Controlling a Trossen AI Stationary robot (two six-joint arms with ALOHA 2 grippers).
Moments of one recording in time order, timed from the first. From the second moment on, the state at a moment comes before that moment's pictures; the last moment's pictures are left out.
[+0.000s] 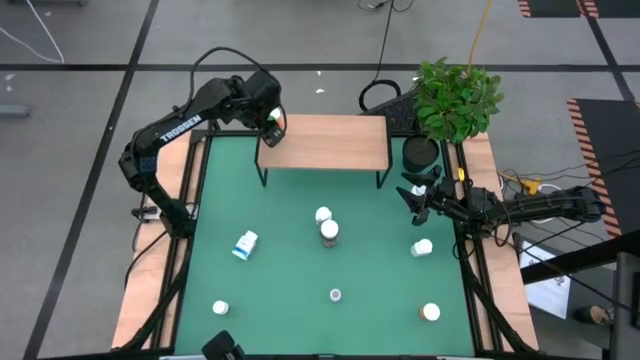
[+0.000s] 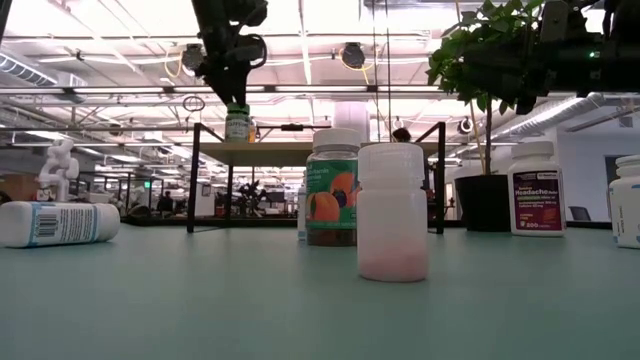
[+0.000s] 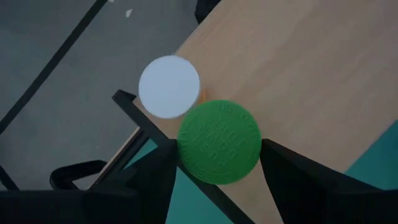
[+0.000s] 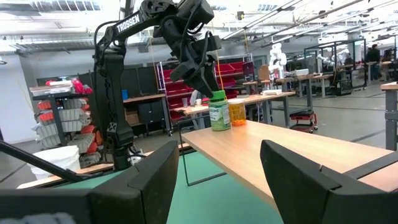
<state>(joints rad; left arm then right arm) 0.64 1.64 1.74 -1.20 -0.18 0.01 0.01 0.51 0.01 0.73 0.42 0.06</state>
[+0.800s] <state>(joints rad) 0.54 1.42 1.74 -1.36 -0.19 -0.13 0.01 0.51 0.02 0.75 0.41 0.07</state>
